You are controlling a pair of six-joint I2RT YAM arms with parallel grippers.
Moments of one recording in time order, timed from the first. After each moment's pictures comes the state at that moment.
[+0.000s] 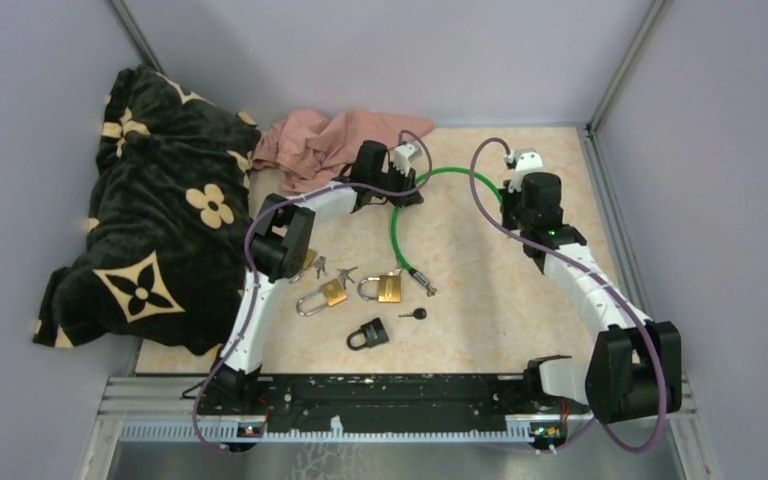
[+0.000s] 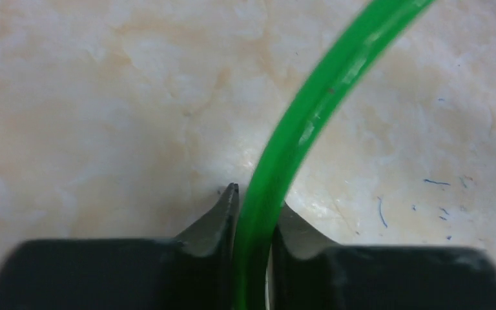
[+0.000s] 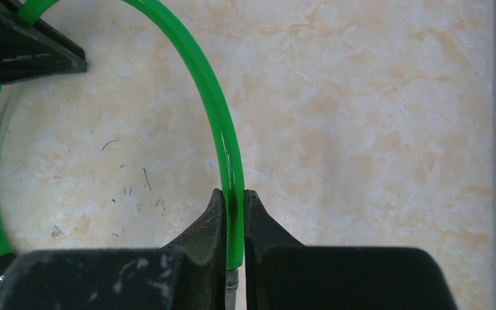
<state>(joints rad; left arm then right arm) -0.53 2.44 1.82 0.10 0.50 -0.02 0.15 1.22 0.82 -0.12 0.05 -0.05</state>
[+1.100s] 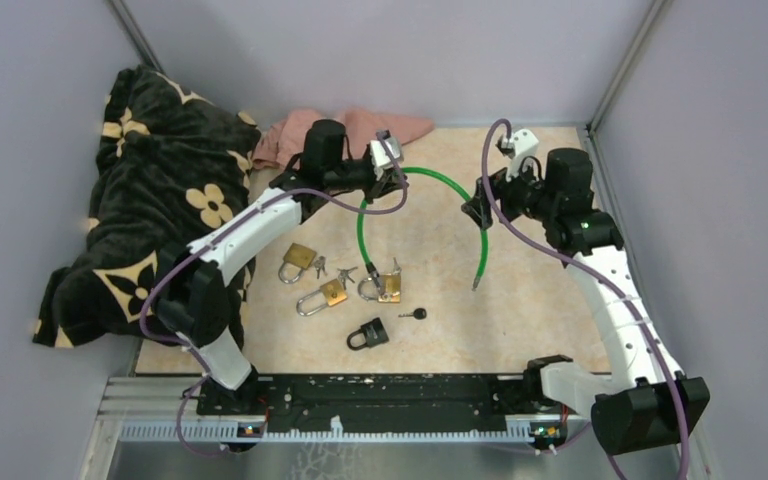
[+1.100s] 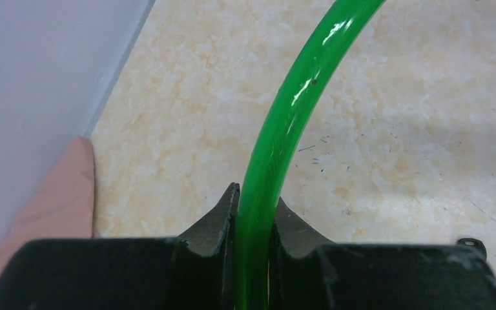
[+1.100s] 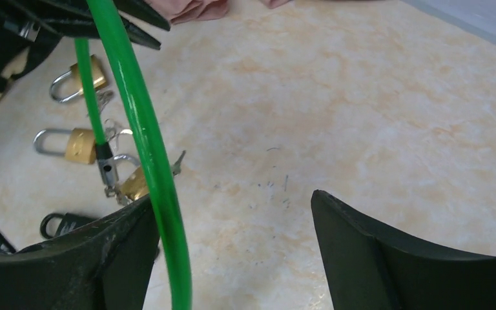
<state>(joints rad) -0.55 1.75 1.44 -0.04 0.69 0.44 0.16 1.09 1.11 -0.47 -0.43 -0.14</state>
